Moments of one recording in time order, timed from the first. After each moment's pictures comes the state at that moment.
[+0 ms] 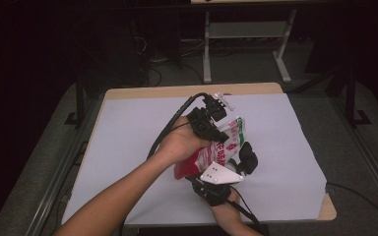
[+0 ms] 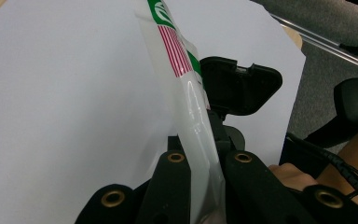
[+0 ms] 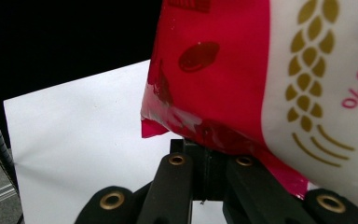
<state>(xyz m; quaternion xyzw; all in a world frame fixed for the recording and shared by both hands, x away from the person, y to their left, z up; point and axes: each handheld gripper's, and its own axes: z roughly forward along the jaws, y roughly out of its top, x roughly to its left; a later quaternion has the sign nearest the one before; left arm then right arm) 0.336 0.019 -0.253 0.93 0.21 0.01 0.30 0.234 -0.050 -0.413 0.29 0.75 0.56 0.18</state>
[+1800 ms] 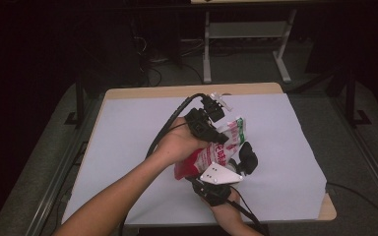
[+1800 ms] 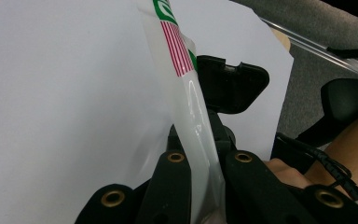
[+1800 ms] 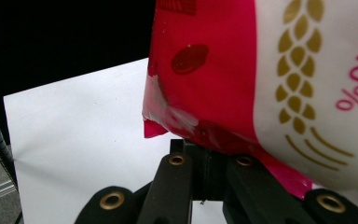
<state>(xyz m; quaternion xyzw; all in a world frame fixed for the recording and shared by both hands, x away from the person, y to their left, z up) 0.333 0.026 -0.251 0.93 0.20 0.00 0.31 0.235 -0.051 -0.415 0.29 0.76 0.56 0.18</state>
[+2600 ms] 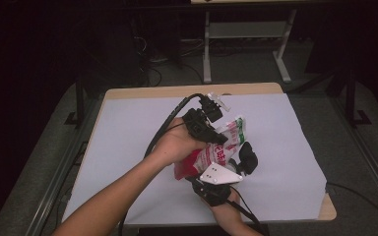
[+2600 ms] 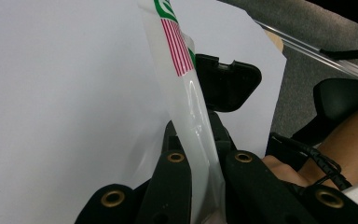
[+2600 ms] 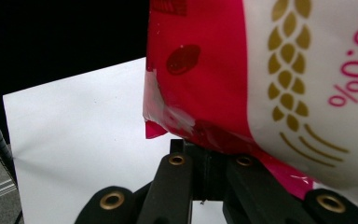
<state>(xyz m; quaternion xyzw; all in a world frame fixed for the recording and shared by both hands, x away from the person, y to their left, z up) 0.331 0.029 -0.250 0.93 0.20 -0.01 0.32 0.235 -0.050 -0.415 0.29 0.76 0.56 0.18</state>
